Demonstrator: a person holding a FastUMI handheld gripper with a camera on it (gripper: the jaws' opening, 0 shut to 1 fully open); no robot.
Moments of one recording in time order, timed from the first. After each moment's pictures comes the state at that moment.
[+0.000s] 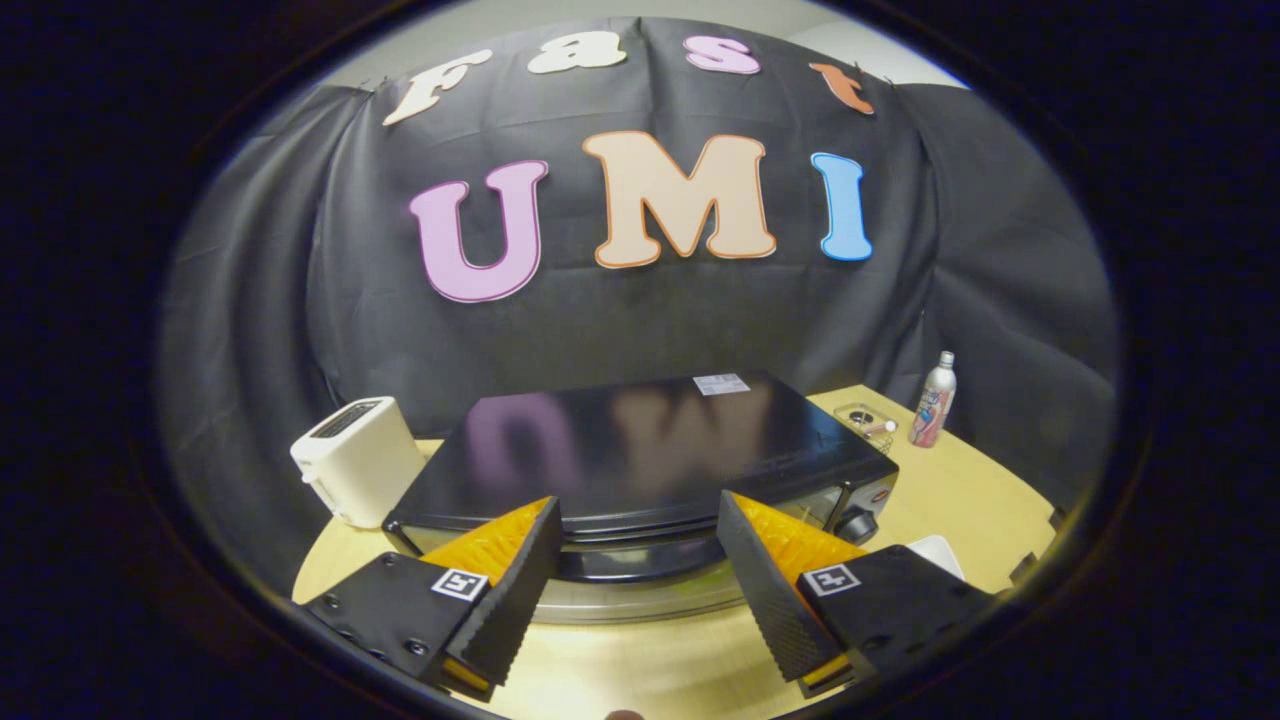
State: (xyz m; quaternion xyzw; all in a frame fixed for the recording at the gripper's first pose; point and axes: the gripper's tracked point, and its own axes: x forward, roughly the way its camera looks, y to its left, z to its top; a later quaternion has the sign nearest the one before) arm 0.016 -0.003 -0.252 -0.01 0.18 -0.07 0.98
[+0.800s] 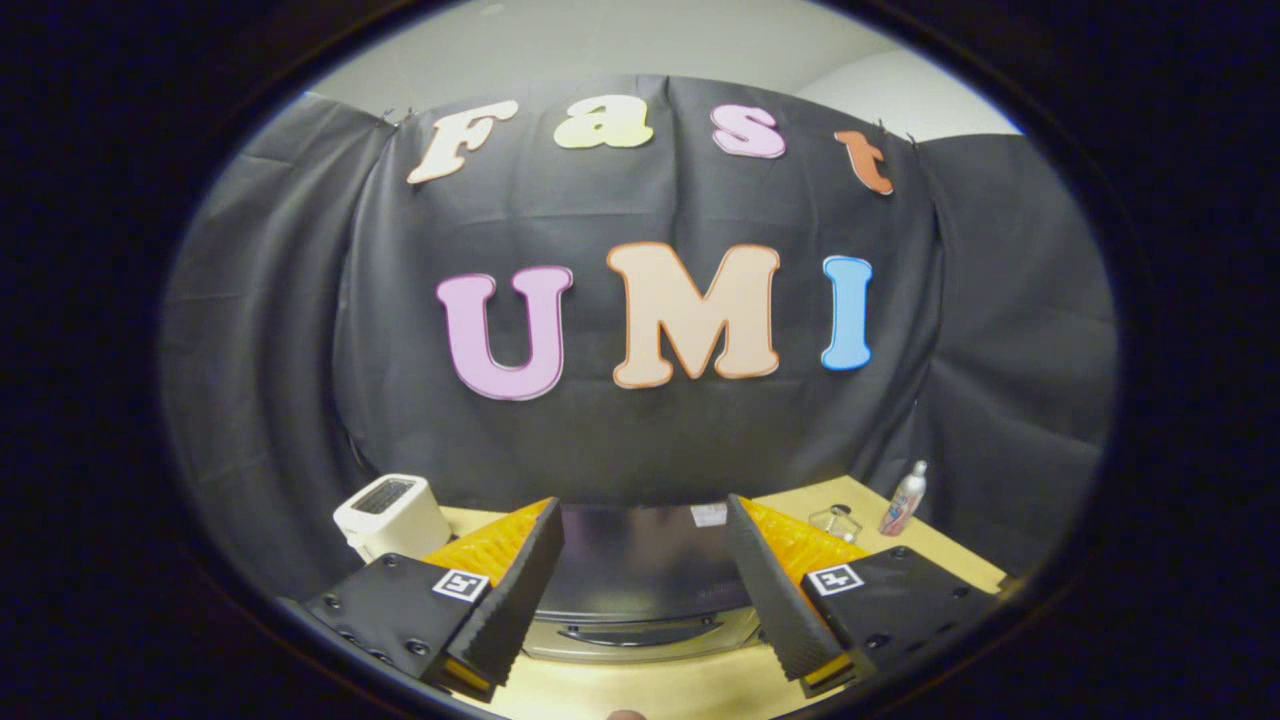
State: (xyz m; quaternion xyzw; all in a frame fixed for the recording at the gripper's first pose) arm 0.008 0.028 -0.062 -0.04 0.08 -0.05 0.99
